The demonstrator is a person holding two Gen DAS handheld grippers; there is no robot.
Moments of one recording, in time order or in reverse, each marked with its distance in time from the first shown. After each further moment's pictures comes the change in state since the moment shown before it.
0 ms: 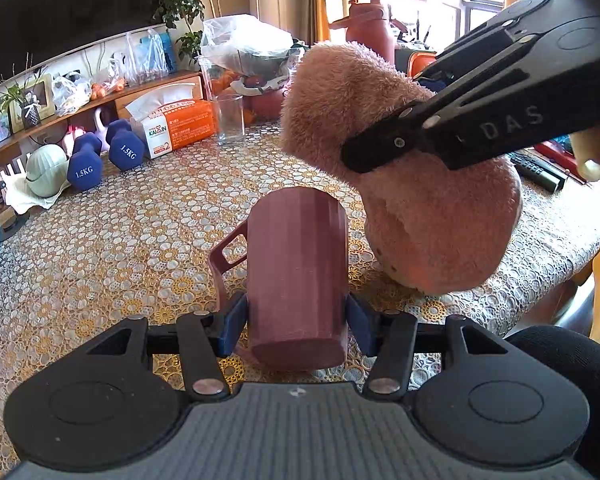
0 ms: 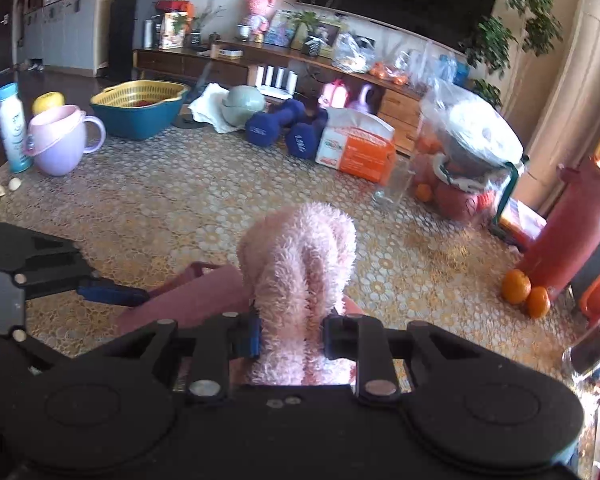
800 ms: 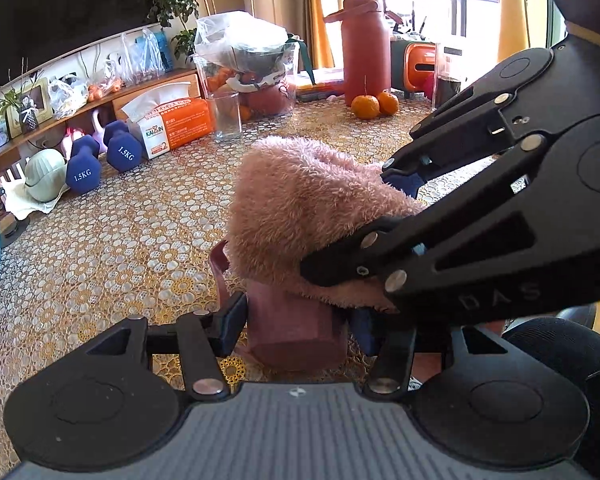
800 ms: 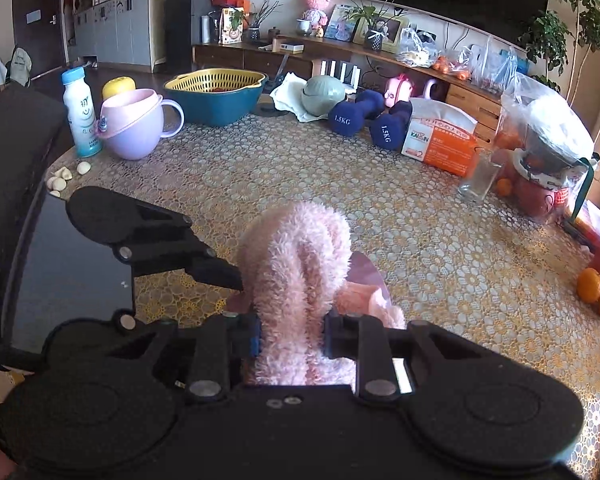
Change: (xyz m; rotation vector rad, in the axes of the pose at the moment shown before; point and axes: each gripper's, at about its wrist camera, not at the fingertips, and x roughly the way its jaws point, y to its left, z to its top) left arm -0.001 -0.002 0.000 0.022 0.022 0.003; right arm 0.014 0.041 -0.010 0.008 0.024 0.169
